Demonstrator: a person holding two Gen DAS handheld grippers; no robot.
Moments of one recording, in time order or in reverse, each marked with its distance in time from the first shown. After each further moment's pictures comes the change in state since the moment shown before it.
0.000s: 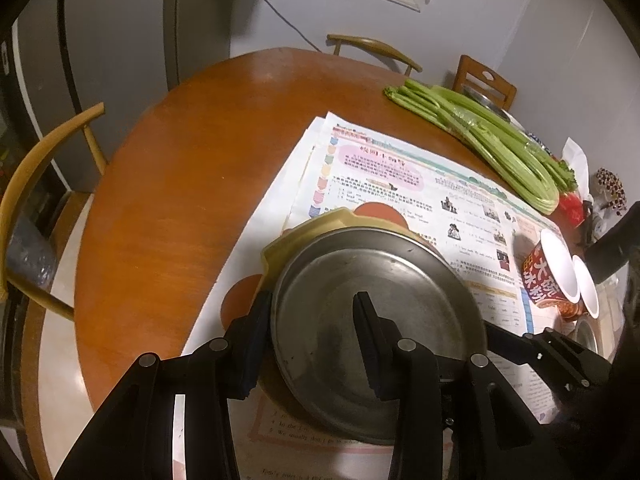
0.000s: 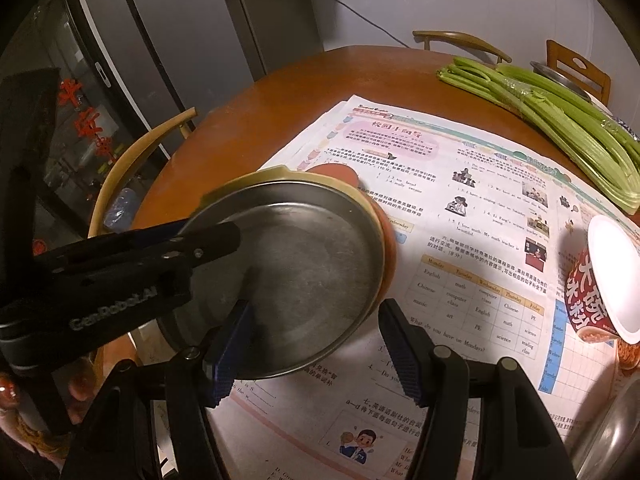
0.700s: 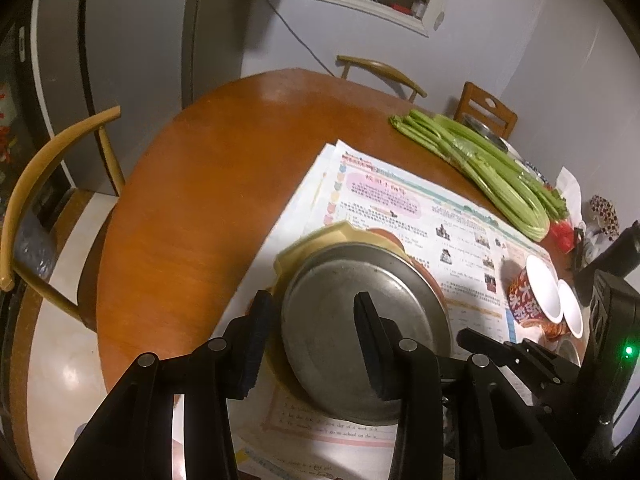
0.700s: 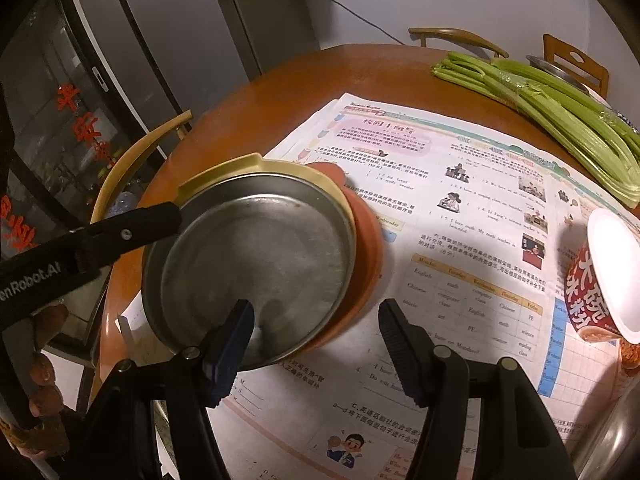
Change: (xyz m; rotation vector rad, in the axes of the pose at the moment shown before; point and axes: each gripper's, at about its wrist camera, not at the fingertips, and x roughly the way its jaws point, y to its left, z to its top) left arm -0.031 0.017 0.003 -0.059 -0.071 -0.013; right arm -0.001 -0.010 -0.002 0.018 -0.003 0.006
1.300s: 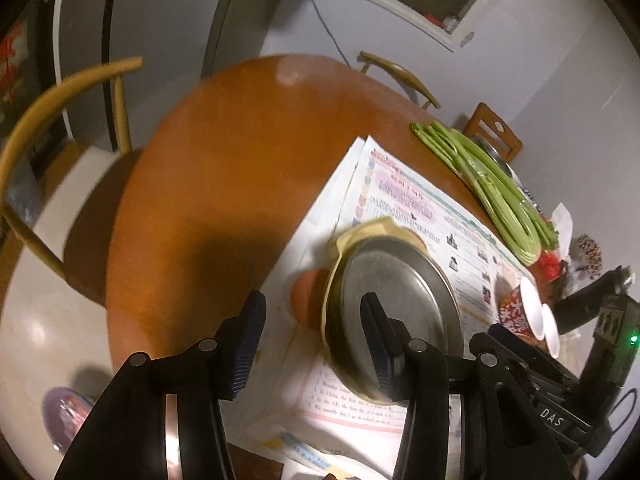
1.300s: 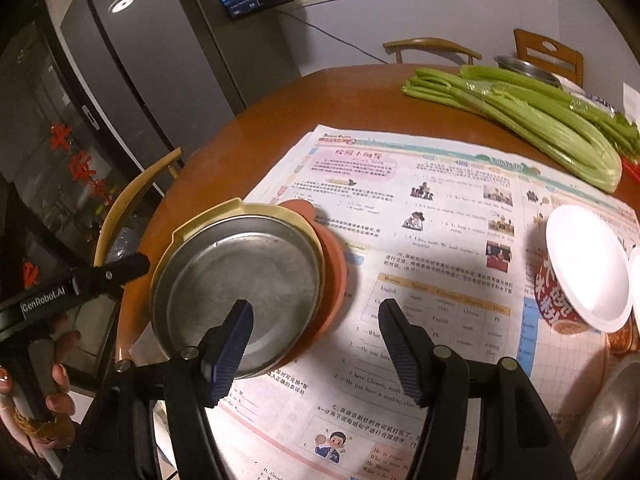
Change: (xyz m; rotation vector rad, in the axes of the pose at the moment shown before) left arm 0.004 0.051 -0.010 -0.169 0.065 -0.095; right arm -0.029 -0.022 0.005 0.098 -0.074 0.007
